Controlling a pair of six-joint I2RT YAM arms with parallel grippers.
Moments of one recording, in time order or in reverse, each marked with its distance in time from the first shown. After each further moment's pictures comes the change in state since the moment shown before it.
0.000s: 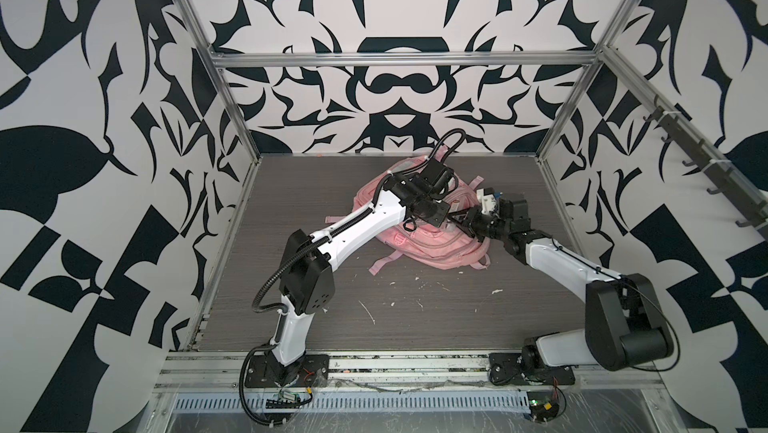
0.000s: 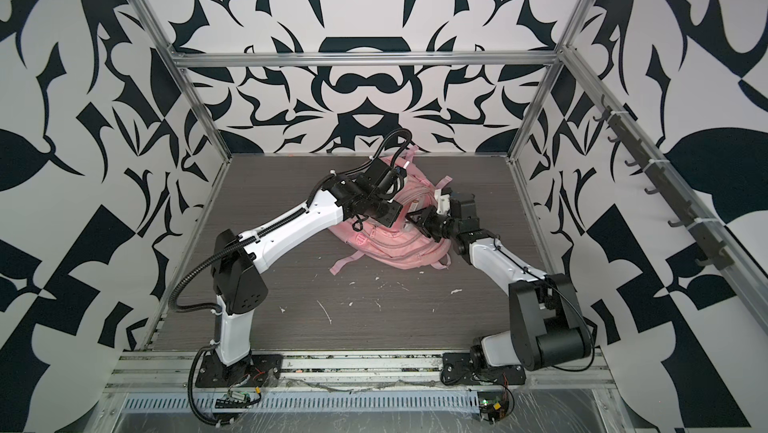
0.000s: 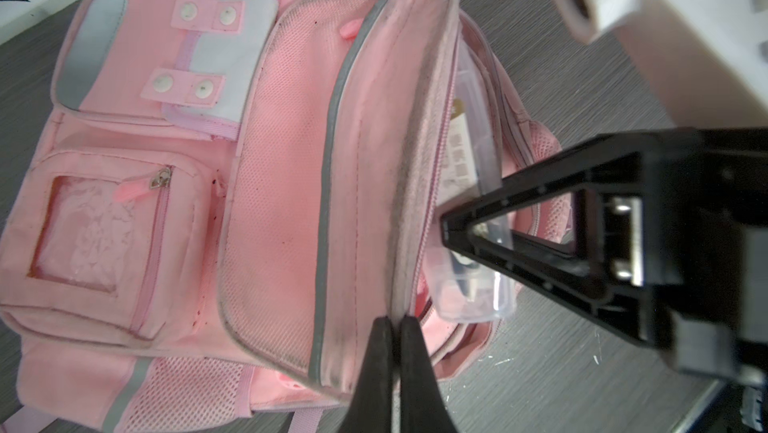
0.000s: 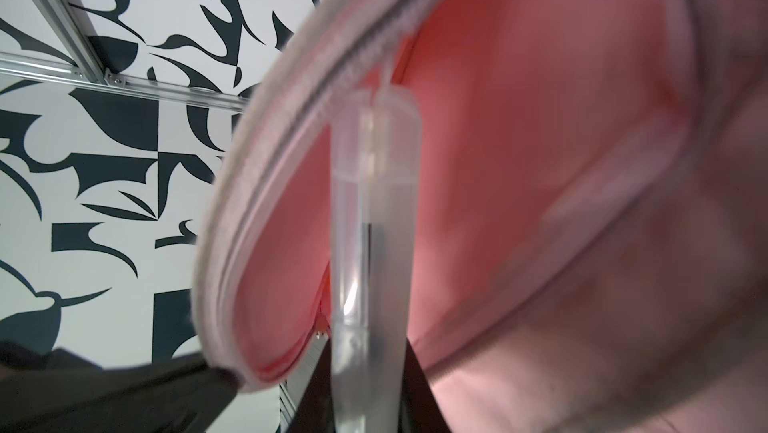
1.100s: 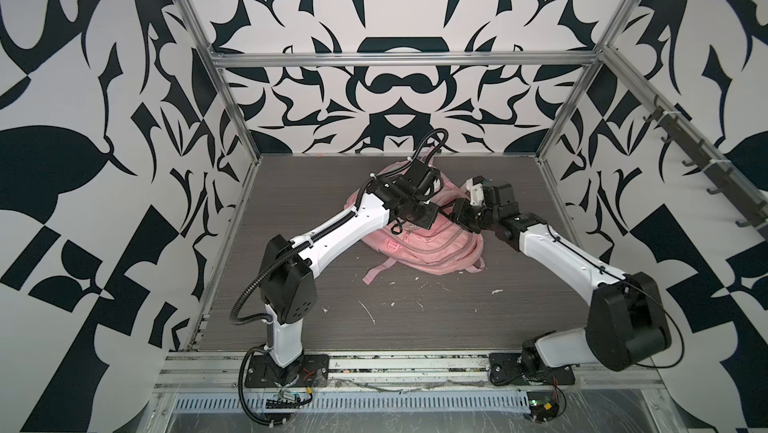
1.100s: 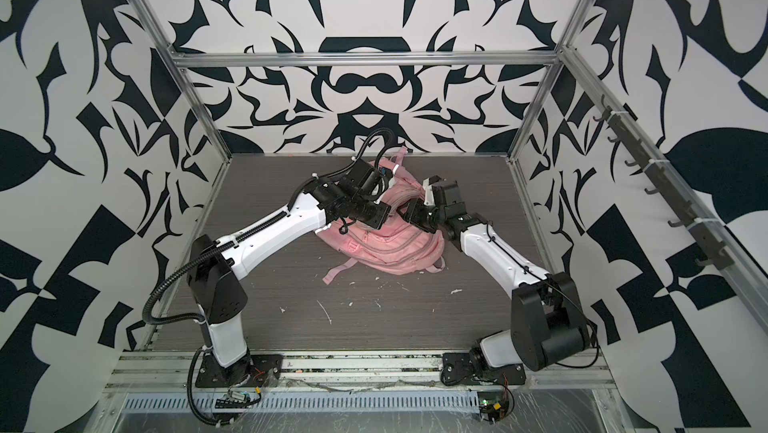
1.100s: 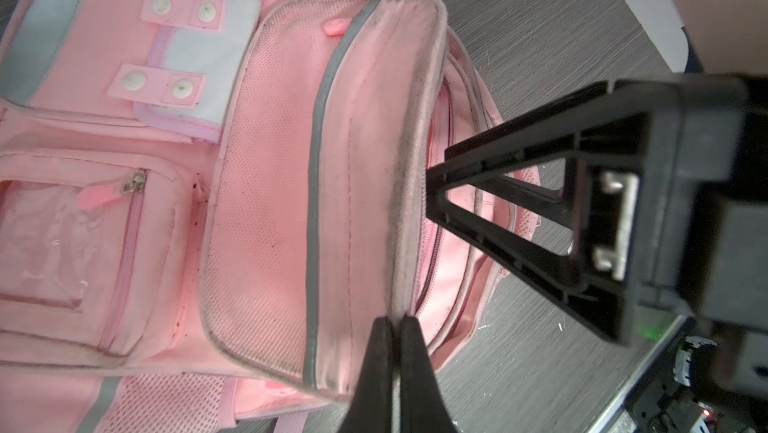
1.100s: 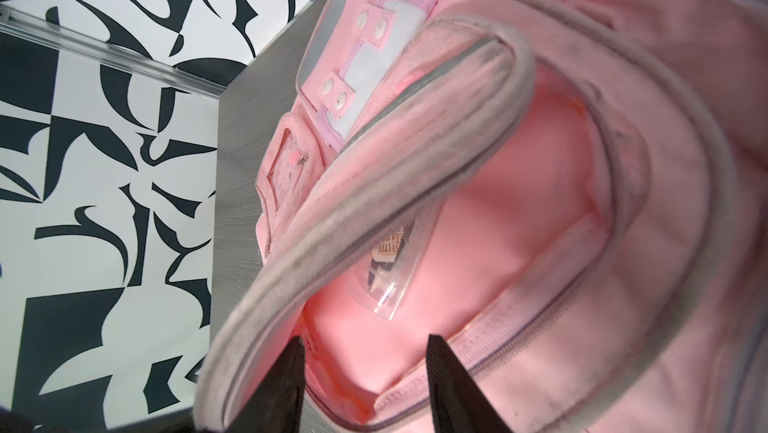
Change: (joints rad) left arm 0.040 -0.116 -0.156 0.049 0.089 -0.053; right arm 0.123 -0.045 0.185 -0.349 0.242 -0.211
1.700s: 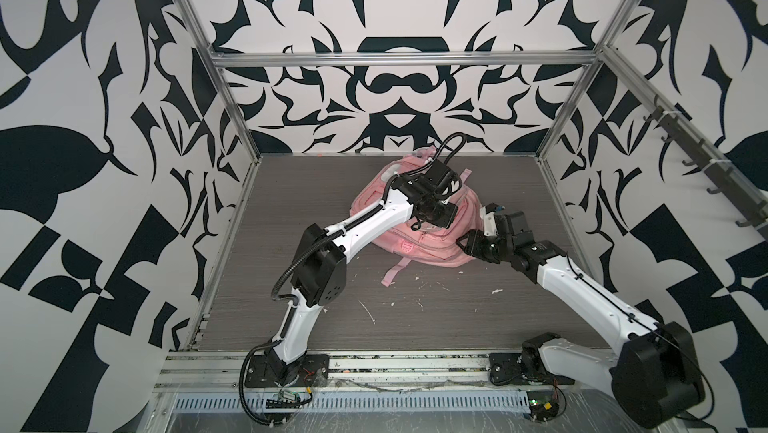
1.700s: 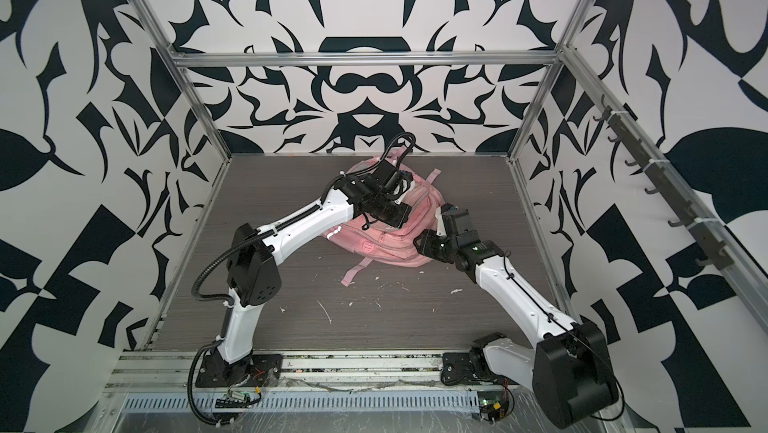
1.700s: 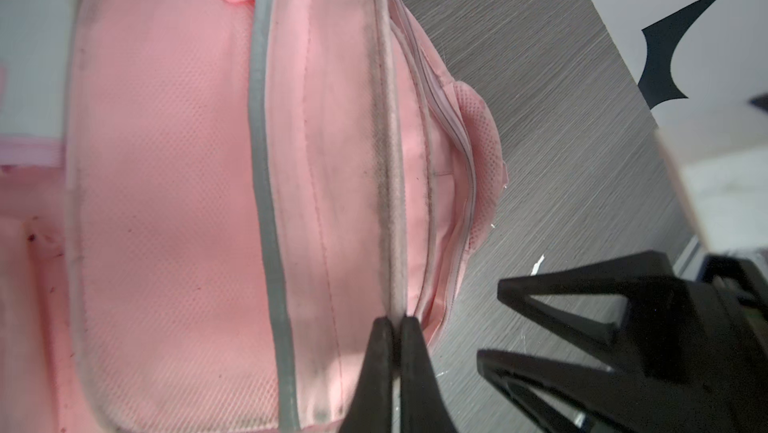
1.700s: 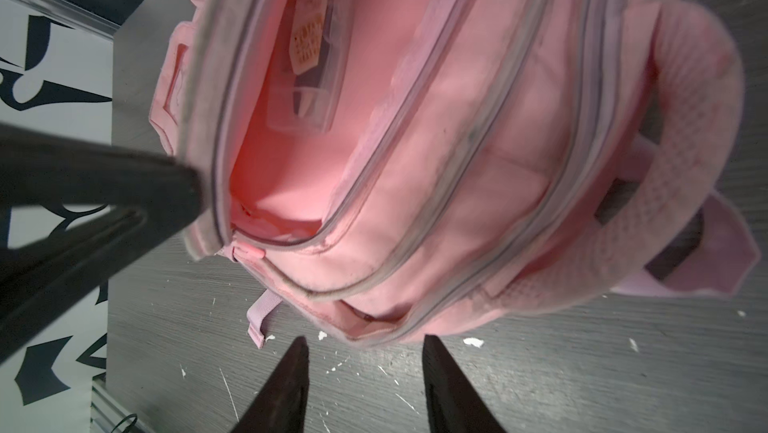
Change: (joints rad) left arm -0.031 0.273 0.262 -0.019 0.117 -0.051; right arm 0.000 -0.261 -0.238 -0.174 0.112 -0.117
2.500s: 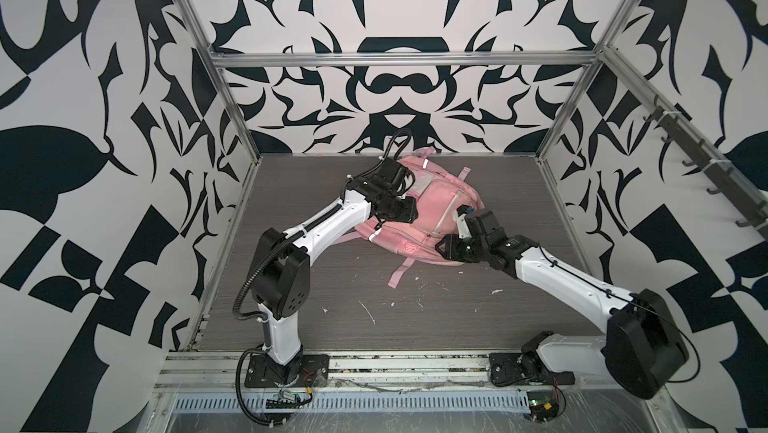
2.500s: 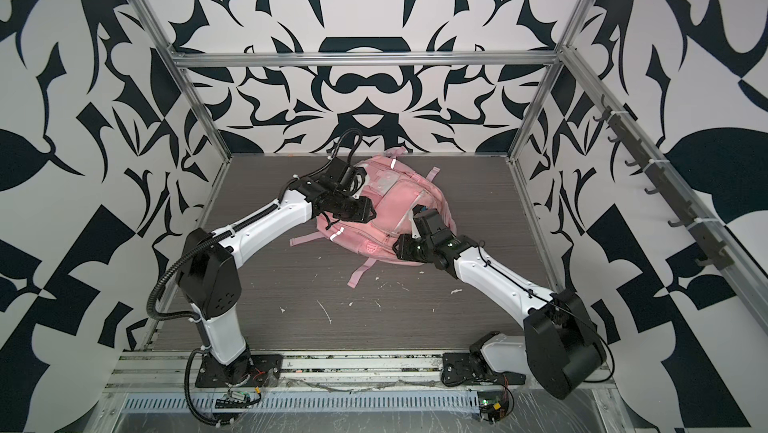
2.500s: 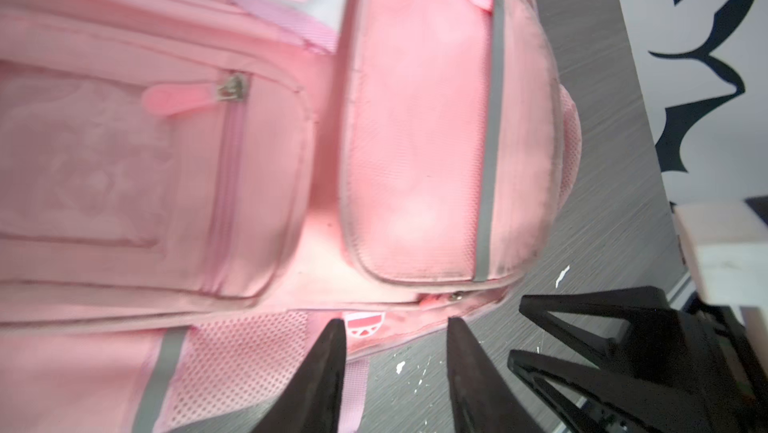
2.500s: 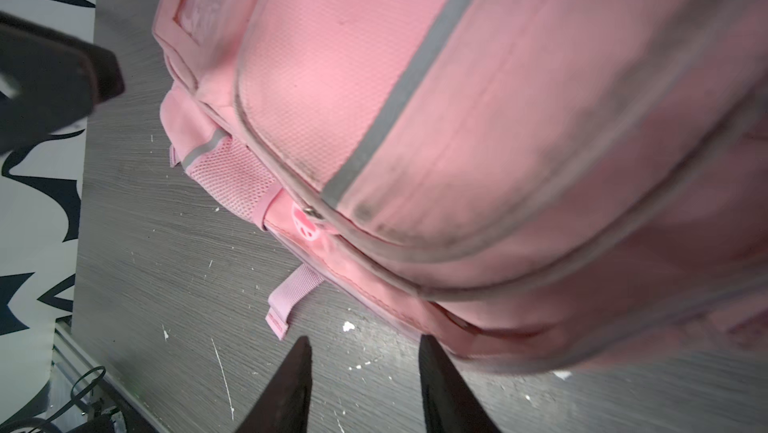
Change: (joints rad) left arm 0.229 -0.299 -0.467 0.163 0.080 -0.128; right arm 0.217 0.186 0.100 0.056 0.069 -0.012
